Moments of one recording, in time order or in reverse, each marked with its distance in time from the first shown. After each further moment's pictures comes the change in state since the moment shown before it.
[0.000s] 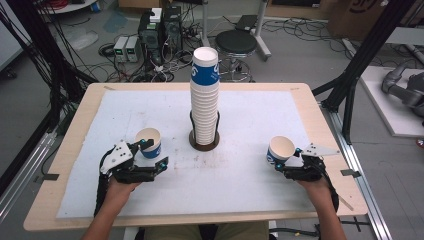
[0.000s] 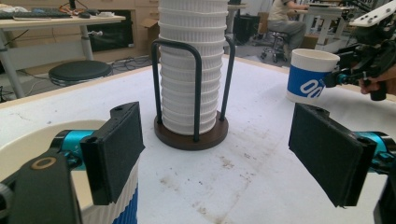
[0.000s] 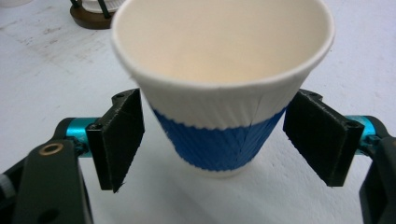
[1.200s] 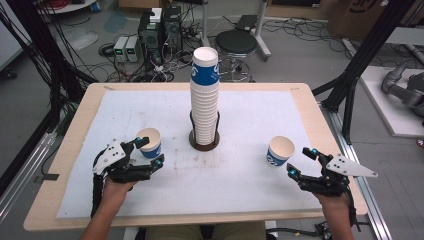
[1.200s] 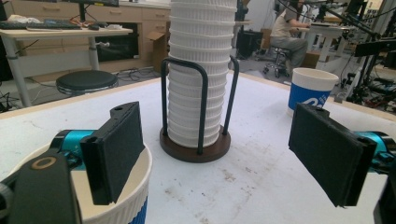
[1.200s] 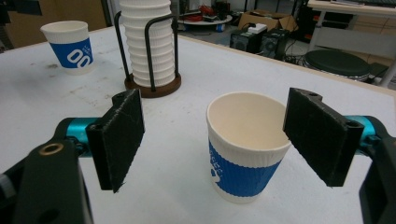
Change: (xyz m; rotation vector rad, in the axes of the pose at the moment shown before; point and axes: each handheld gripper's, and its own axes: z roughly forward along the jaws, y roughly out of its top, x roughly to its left) left arm 0.002 0.006 -0.011 -0.061 0.019 -0.024; right arm 0.042 0.017 -0.074 -0.257 -0.020 -0.064
